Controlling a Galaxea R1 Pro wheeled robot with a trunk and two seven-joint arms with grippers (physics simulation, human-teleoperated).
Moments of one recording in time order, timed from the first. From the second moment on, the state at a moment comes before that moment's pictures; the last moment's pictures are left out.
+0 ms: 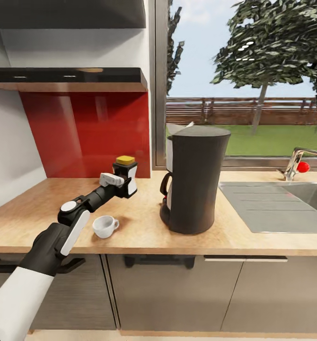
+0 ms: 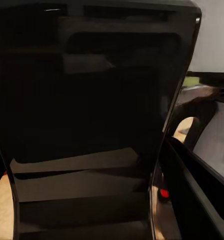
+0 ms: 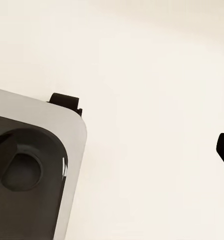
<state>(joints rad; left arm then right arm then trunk) -0.77 0.18 -0.26 -1.31 0.34 0.24 -0.34 -0.04 -0.13 0.22 -0.13 0.01 -0.16 0.00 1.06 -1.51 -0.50</state>
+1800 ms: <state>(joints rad) -0.77 0.18 -0.34 -1.32 0.35 0.25 -0.19 -0.04 -0.13 0.22 -0.13 0.01 -0.16 0.00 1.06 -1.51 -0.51</state>
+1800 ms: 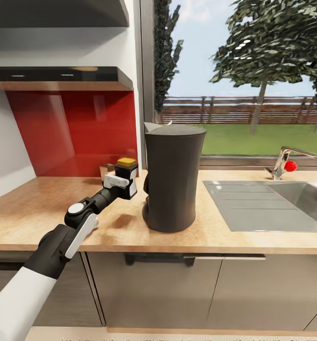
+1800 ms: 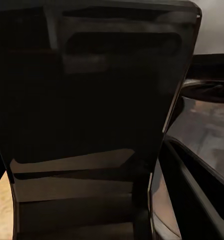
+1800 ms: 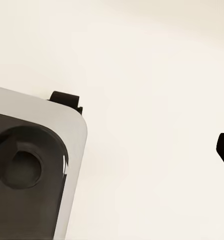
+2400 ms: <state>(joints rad) -0.77 0.18 -0.34 -1.32 0.35 0.25 -0.16 -0.04 -0.13 0.22 -0.13 0.01 -0.16 0.00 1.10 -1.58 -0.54</state>
